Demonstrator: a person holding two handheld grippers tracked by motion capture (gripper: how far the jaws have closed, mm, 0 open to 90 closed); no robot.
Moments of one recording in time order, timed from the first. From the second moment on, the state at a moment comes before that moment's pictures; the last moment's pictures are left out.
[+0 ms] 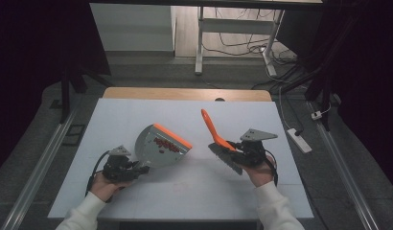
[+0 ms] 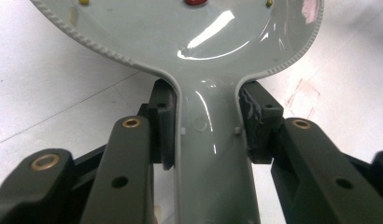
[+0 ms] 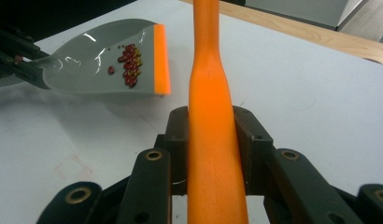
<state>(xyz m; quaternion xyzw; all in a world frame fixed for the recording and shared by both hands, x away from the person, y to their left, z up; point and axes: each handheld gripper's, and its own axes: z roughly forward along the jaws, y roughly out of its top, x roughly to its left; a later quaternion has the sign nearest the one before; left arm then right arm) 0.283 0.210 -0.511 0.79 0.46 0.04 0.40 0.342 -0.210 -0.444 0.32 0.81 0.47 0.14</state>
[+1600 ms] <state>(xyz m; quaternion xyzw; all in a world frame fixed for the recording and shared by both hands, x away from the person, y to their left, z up) 0.268 0.236 -0.528 0.67 0.62 0.10 0.38 0.325 -0.258 -0.479 0.42 0.78 0.45 0.08</state>
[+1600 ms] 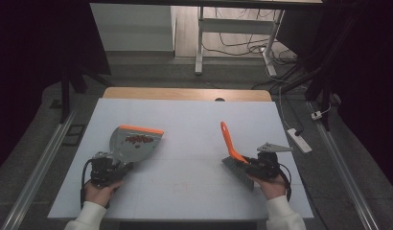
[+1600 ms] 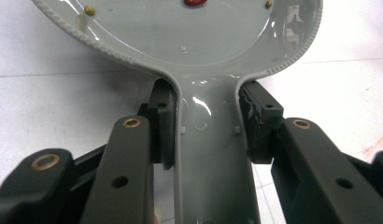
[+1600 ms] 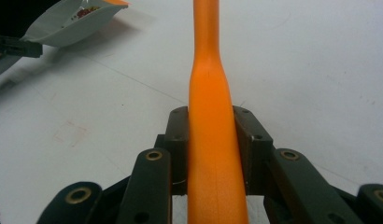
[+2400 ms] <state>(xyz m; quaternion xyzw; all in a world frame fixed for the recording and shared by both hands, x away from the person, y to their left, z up) 0.271 0.236 -0.534 0.67 0.64 0.09 0.36 0.344 -0.274 -0.496 0.47 0.77 0.42 0.09</state>
